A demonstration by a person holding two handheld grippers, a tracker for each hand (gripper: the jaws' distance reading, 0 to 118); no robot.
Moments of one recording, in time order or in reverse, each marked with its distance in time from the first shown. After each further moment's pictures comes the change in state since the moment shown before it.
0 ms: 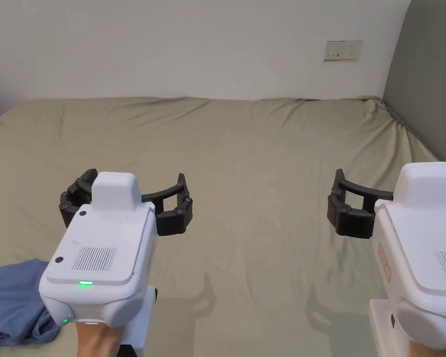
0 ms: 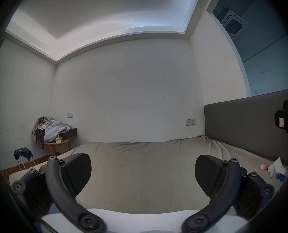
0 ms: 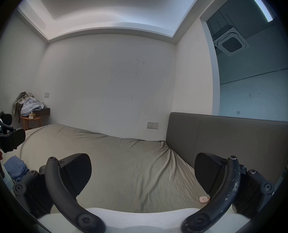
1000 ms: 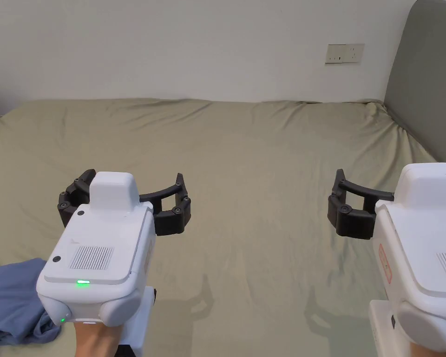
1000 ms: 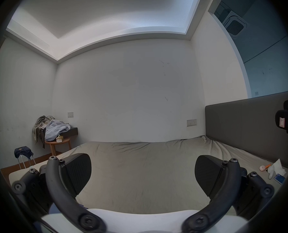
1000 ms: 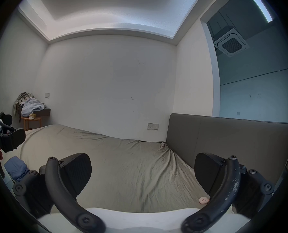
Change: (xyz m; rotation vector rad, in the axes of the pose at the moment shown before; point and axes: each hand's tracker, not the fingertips) left arm -0.006 0.001 0.003 0.000 0.006 0.011; right arm 0.000 0.003 0.003 0.009 0.003 0.003
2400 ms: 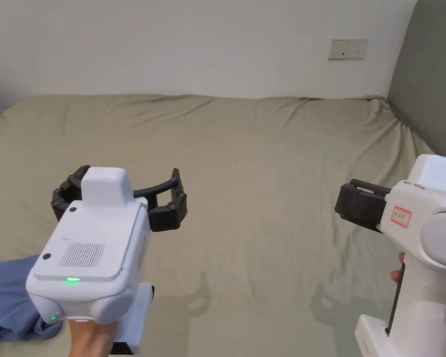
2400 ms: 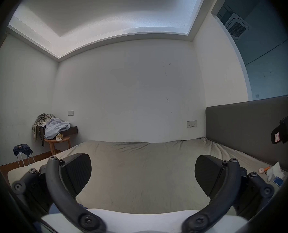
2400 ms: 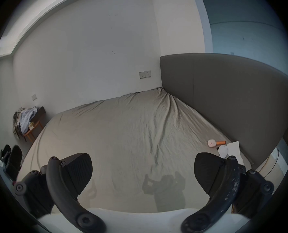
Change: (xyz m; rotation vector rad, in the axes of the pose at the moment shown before) left arm -0.007 0.002 -0.002 0.000 0.001 0.022; right arm 0.009 0.023 -0.032 -0.527 -0.026 -0.273
